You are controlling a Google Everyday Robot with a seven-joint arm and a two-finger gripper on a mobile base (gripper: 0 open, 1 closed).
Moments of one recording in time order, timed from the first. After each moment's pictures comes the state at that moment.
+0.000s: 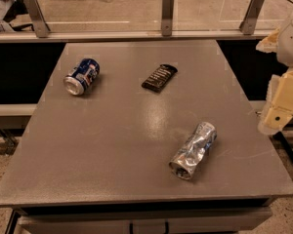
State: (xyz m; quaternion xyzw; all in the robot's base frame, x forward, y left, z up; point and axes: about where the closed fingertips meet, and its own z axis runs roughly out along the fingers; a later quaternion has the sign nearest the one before) arm 0.438 -0.217 0.976 -0.60 0.78 -0.03 0.16
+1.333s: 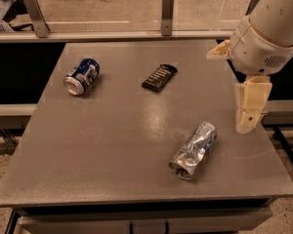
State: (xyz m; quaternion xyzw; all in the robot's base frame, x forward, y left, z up) arm 0.470 -0.171 0.938 -0.74 0.66 -0.01 0.14
